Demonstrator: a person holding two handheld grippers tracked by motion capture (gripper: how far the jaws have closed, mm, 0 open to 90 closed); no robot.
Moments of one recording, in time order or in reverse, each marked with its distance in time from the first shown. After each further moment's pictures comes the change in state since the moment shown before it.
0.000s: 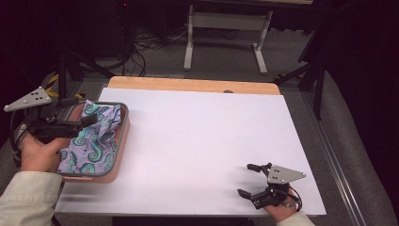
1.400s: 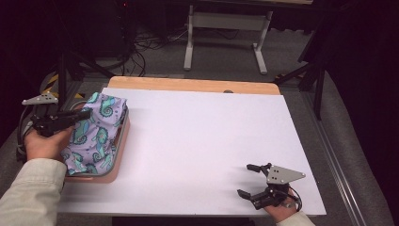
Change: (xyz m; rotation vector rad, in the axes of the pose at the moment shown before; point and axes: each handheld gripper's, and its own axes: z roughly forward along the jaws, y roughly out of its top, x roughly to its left) left arm 0.081 -0.052 0.025 0.174 0.058 -0.129; right arm 0.001 0.000 0.001 0.006 0.004 -0.003
